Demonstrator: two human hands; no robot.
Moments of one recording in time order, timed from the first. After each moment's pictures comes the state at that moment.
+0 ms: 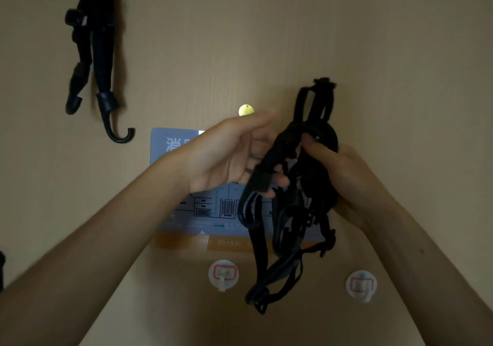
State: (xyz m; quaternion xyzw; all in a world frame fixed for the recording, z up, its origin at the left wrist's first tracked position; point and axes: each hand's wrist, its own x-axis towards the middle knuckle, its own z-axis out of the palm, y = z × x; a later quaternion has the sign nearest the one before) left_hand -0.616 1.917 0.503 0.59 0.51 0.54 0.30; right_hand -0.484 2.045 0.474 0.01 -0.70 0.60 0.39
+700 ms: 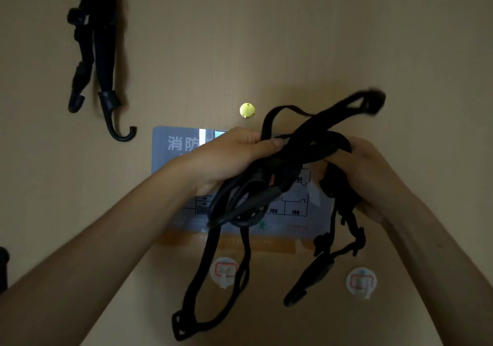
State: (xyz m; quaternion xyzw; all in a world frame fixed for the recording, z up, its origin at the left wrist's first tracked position) left_hand -0.612 1.921 0.493 0.59 0.56 0.54 0.20; right_hand -0.467 2.051 0.475 0.06 -0.75 0.52 0.40
